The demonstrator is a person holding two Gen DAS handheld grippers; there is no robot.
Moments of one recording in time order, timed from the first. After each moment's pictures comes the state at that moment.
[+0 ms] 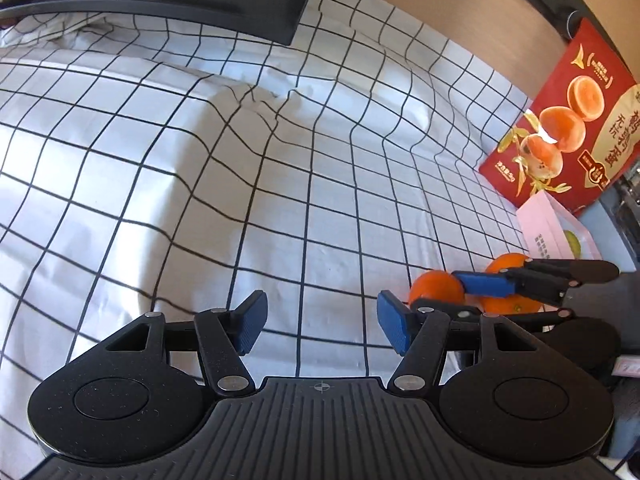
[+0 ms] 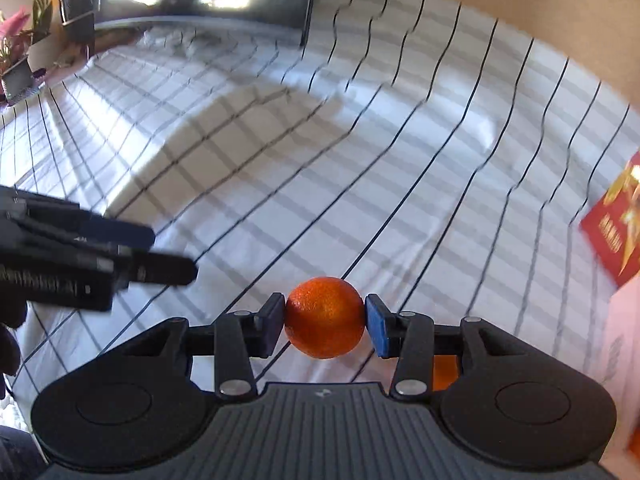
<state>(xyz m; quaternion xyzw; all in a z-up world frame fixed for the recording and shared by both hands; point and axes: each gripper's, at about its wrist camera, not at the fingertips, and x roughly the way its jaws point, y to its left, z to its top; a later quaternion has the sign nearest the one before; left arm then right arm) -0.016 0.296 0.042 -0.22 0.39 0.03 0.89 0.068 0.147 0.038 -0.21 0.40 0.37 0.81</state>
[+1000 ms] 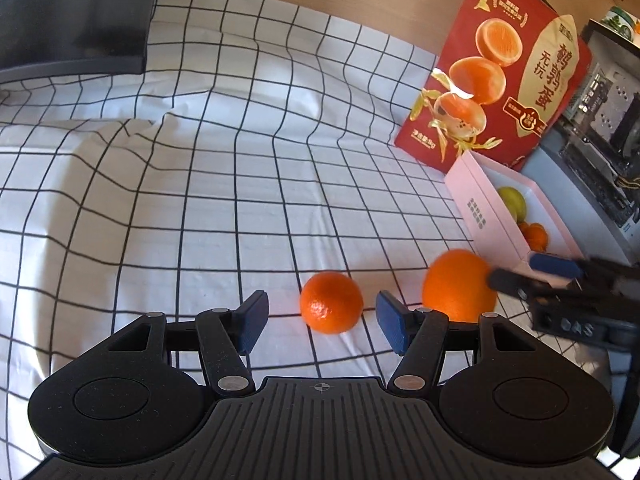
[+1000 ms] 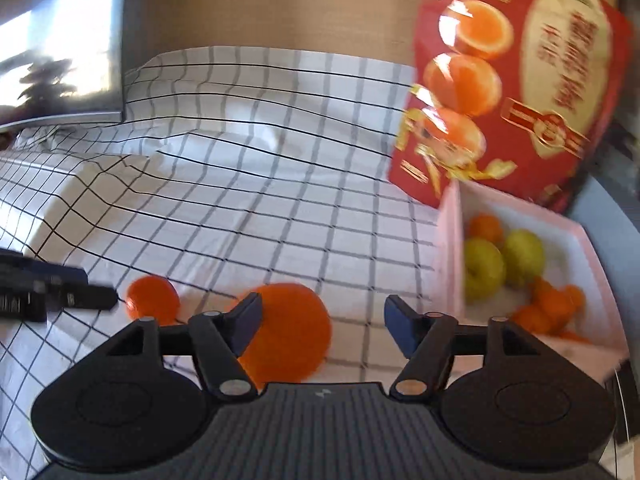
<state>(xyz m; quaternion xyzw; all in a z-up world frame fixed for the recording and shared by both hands) 0.017 0.224 0.064 -0.14 0.39 -0.06 0.91 0.049 0.008 0.068 -0.10 0.33 0.18 0.92</state>
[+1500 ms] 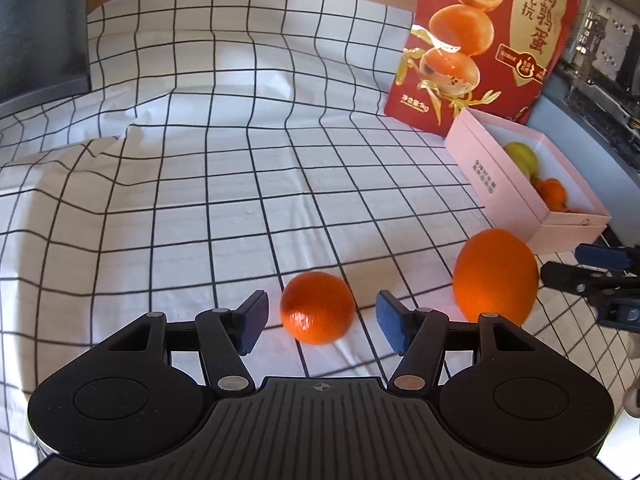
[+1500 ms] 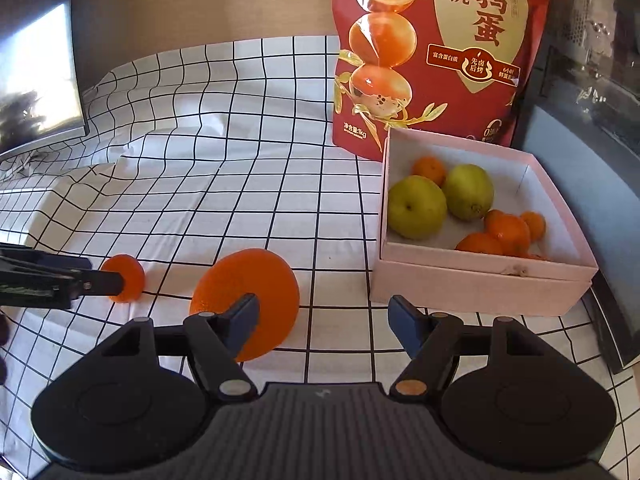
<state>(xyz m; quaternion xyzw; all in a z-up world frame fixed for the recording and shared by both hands) 0.046 0.191 0.048 -0.06 0.42 -0.07 0.90 0.033 -0.041 0.060 -0.04 0.36 0.14 0.92</state>
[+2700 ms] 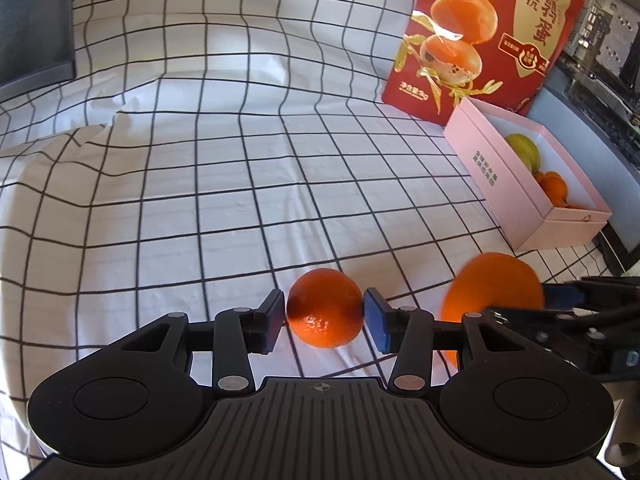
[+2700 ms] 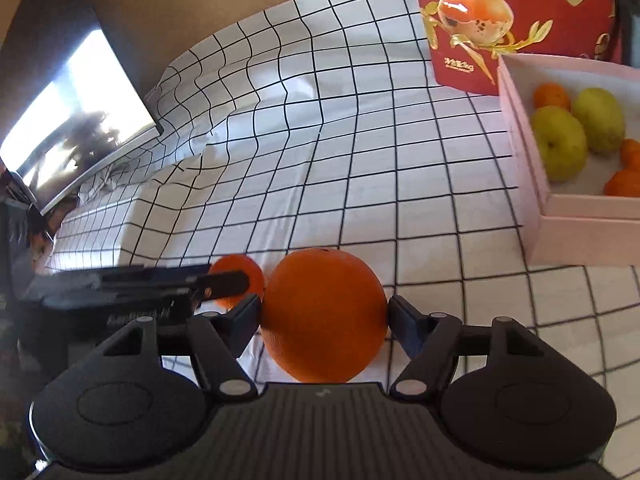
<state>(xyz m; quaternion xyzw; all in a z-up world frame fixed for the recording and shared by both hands) 0.055 0.189 0.042 -0.07 0.44 -0.08 0.89 0.055 -0.010 0.038 0.08 0.44 0.27 0.85</state>
